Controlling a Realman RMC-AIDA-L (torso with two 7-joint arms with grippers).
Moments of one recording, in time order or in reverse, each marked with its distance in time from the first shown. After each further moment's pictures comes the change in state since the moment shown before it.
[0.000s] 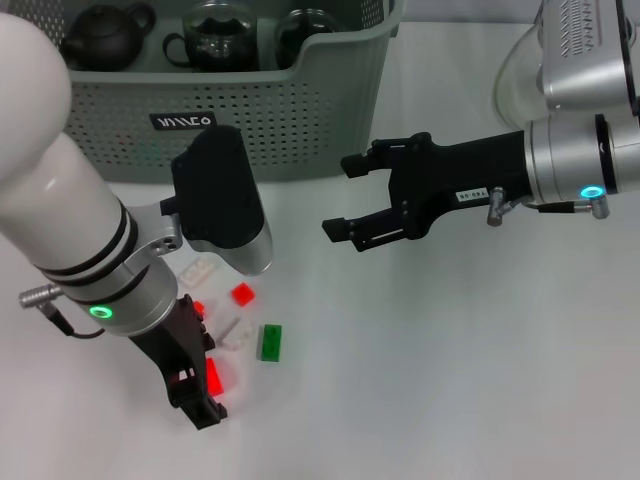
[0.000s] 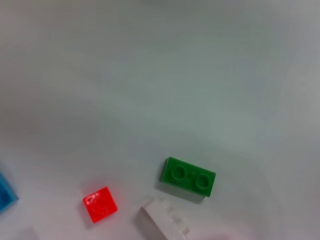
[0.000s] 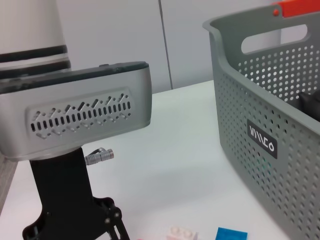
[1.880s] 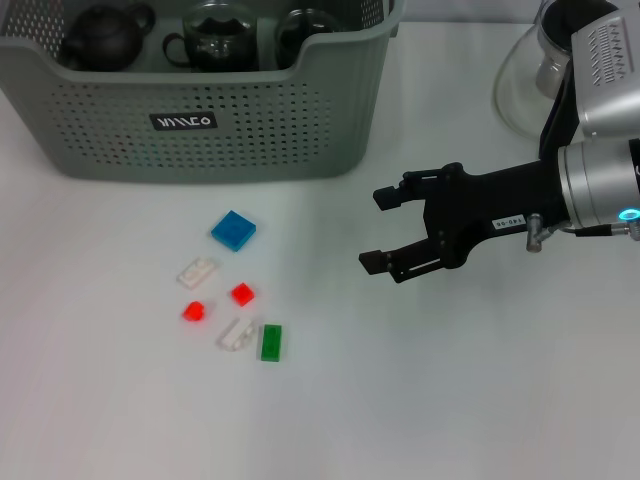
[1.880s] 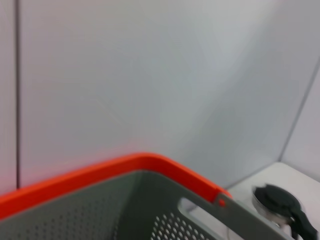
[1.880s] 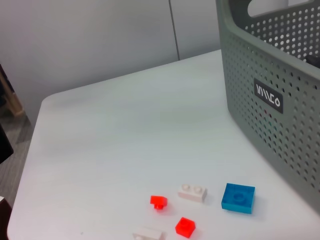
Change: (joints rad) left arm -0.279 0.143 -1.058 -0.118 -0.507 -0.090 0.066; right arm -0.032 -0.033 0.006 0.000 -0.052 -0.064 0.011
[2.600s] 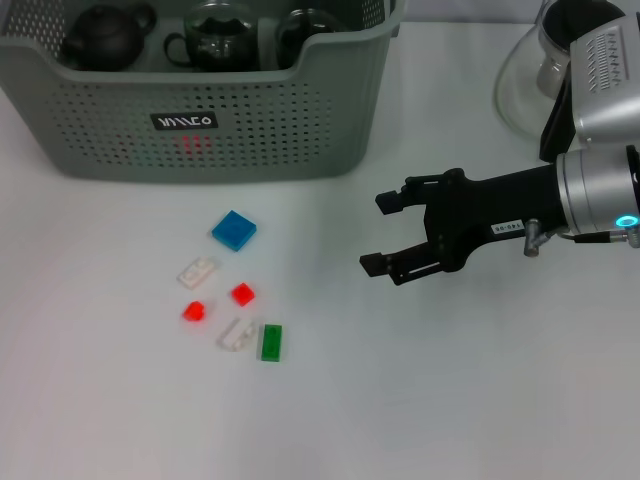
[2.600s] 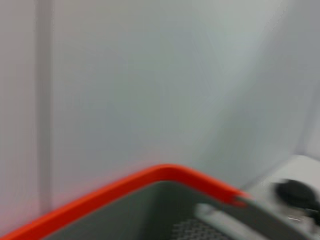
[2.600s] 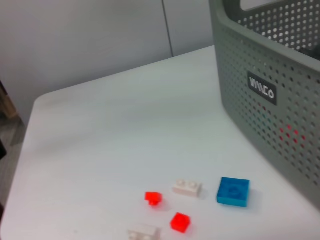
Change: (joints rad) left arm 0.080 0.037 0.061 0.098 -0.100 0.024 0.065; right arm -0.006 0.010 0.016 0.013 -0.017 0.018 0.002
